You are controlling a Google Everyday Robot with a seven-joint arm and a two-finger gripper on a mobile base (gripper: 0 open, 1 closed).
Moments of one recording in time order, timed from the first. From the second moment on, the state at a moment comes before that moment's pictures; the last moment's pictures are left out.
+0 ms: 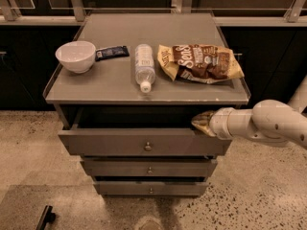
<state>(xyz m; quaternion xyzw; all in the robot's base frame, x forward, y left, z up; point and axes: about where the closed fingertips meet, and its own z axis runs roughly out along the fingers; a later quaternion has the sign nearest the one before) 0.597 -0.178 0.673 -0.50 0.75 0.09 0.43</state>
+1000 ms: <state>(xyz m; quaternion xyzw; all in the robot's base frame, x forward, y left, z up) 0.571 -0.162 0.675 -0.49 0.75 0.11 0.44</state>
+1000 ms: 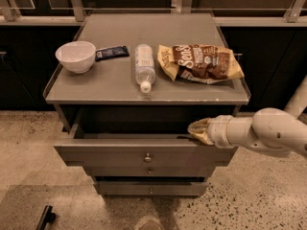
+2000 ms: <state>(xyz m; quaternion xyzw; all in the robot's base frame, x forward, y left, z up) 0.577 -0.159 0.658 -0.49 0.74 0.14 0.44</state>
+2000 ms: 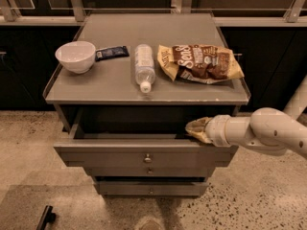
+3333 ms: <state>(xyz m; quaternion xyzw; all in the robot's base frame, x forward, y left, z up) 0.561 -0.142 0.647 -0.47 0.75 0.16 0.44</state>
